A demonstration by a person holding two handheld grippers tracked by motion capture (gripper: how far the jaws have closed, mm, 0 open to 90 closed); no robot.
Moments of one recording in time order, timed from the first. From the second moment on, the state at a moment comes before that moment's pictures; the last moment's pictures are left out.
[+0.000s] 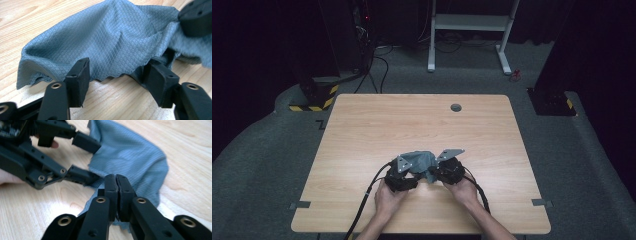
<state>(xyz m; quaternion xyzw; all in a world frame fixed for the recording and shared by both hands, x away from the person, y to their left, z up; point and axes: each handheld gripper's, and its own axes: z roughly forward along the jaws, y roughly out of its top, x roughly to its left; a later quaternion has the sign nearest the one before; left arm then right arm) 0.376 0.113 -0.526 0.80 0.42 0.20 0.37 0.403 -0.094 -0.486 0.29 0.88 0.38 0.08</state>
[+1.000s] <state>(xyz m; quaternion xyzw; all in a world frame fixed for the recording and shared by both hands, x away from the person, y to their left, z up) 0.377 0.114 -0.527 0.80 0.44 0.20 0.36 0.455 -0.128 -0.469 0.36 0.84 0.39 0.14</state>
